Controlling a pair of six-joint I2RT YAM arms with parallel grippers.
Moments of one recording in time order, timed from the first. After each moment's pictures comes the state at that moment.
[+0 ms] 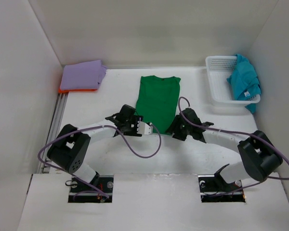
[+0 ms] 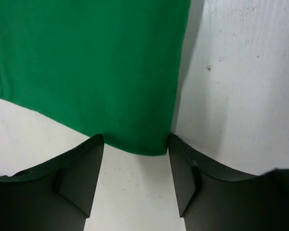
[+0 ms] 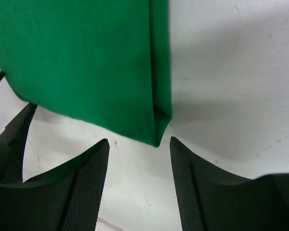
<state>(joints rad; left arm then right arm) -0.58 1.54 0.76 -0.15 0.15 1.13 0.59 1.41 0.65 -0.11 -0.05 1.02</state>
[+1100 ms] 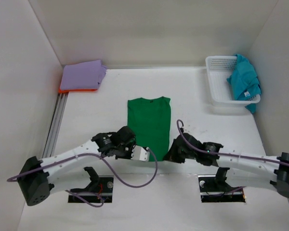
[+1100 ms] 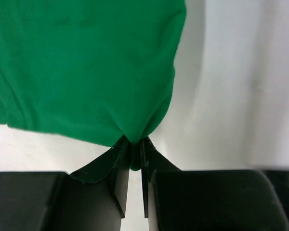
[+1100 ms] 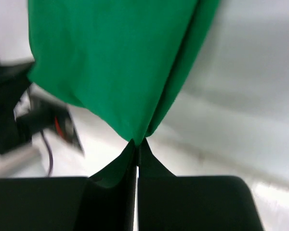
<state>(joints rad) -0.90 1.09 0.64 -0.66 0.09 0.84 1.00 1.06 0.52 -0.29 0.03 1.23</state>
